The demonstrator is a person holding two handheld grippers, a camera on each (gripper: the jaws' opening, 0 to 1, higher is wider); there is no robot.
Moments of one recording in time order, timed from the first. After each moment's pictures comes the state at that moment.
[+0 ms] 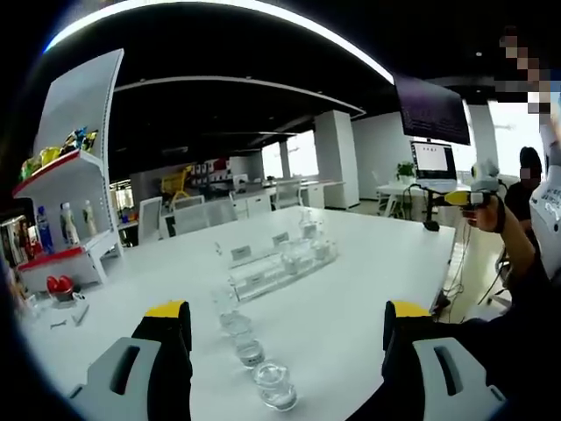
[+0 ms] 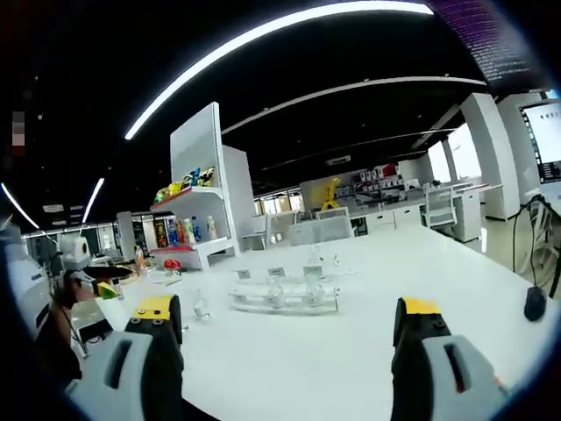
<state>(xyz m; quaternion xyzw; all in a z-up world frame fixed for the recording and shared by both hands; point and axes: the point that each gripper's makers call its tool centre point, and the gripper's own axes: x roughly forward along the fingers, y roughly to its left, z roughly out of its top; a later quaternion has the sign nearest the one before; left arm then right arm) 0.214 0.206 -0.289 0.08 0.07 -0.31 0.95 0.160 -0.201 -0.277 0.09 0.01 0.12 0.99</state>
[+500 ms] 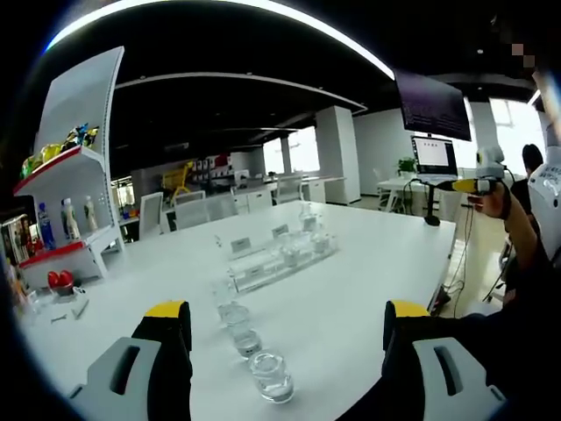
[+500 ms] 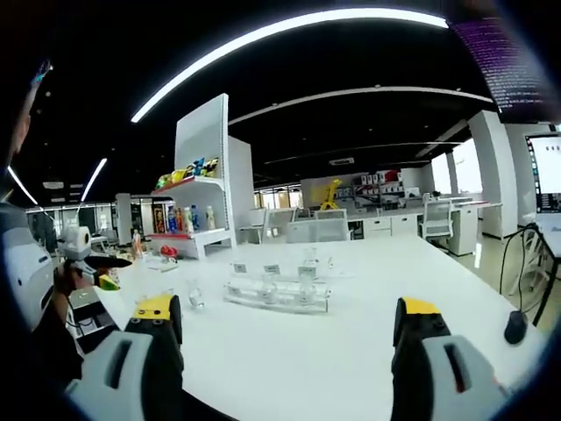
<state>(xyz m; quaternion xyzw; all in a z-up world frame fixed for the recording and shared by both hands) 0.209 0.206 -0.303 0.08 0.09 -0.30 0.95 0.144 -0.207 -0.267 0.04 0.02 0.12 0.99</state>
